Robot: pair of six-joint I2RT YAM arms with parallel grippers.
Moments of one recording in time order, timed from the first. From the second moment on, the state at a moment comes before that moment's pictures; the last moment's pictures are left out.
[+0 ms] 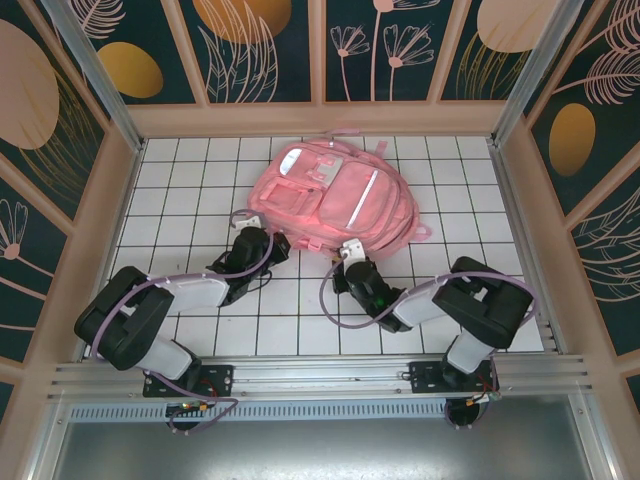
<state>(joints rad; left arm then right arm) -0.60 1.49 0.52 0.44 -0.07 -0.94 0.95 1.61 0.38 0.78 0.43 0.30</state>
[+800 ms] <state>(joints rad) -0.47 1.48 0.51 0.39 -0.09 -0.93 0.87 1.10 0.09 0.55 0.48 0.55</state>
